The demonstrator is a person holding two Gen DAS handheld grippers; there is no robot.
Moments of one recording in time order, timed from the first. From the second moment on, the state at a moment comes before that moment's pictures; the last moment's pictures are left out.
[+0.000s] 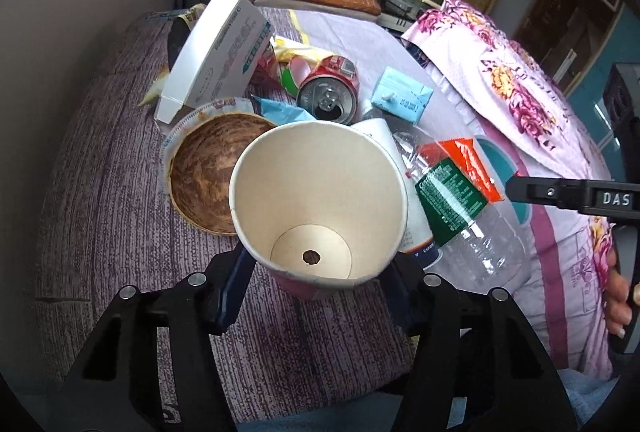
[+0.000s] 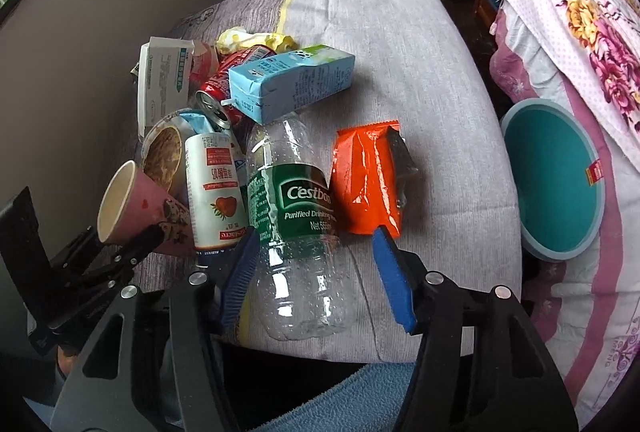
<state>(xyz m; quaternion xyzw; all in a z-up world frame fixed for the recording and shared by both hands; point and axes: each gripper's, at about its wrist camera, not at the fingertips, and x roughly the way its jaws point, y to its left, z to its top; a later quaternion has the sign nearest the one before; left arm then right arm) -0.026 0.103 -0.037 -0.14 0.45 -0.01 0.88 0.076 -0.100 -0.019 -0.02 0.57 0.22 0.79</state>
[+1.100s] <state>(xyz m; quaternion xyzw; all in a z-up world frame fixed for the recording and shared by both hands) -0.027 0.191 0.002 -0.23 0.40 0.02 0.89 0.102 0.016 -0.018 -0.06 0.57 0.32 0.75</state>
